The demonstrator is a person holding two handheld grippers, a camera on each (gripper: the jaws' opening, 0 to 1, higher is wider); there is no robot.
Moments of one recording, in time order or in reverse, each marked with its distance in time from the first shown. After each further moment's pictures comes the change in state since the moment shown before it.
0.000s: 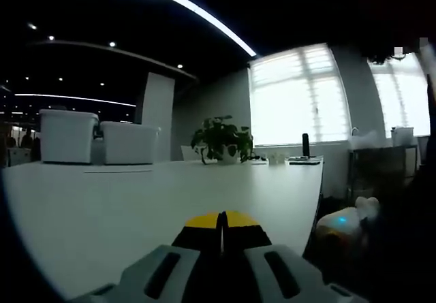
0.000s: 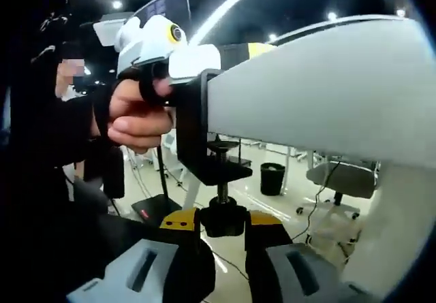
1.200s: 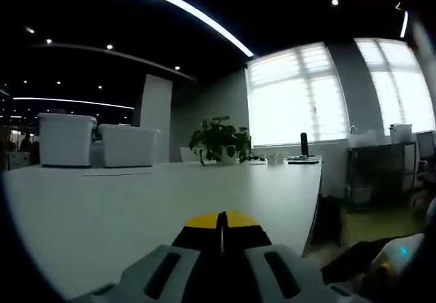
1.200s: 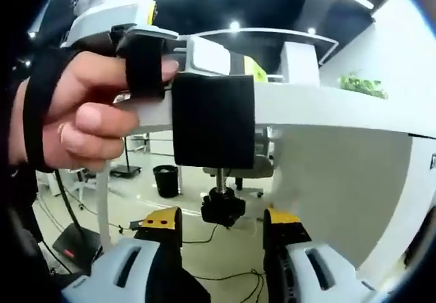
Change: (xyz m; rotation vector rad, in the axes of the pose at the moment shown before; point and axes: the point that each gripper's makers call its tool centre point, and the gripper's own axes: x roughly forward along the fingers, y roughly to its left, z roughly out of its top) left arm -0.002 -0.005 0.001 0.016 -0.007 -0.011; right arm -0.020 -0.006 0.001 0.136 0.046 -0.868
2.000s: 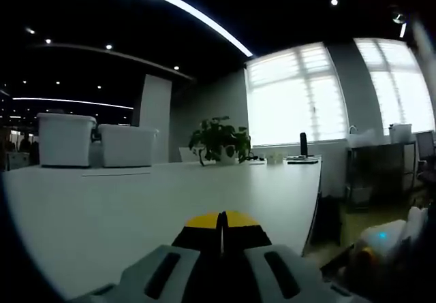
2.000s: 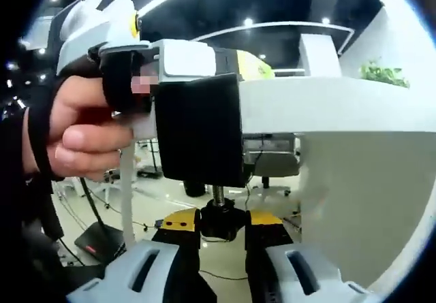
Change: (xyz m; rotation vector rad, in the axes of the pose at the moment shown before) left arm 0.004 0.001 -0.002 -0.003 0.004 -0.004; right arm 0.009 0.005 0.000 0.019 0.023 0.292
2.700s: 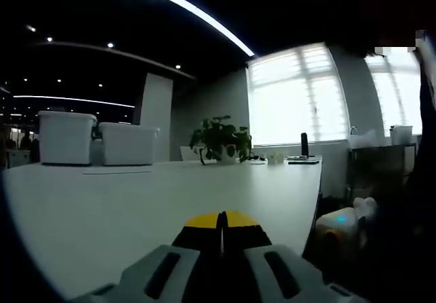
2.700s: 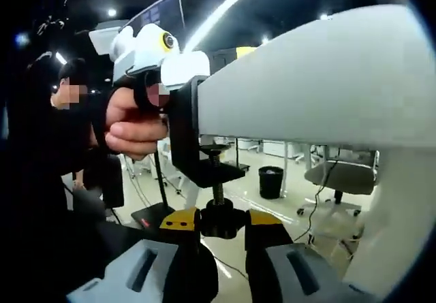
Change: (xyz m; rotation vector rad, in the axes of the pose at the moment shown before) left arm 0.002 0.005 -0.001 -0.009 0.002 0.007; right arm 0.007 0.010 -0.002 -0.093 -0.053 0.544
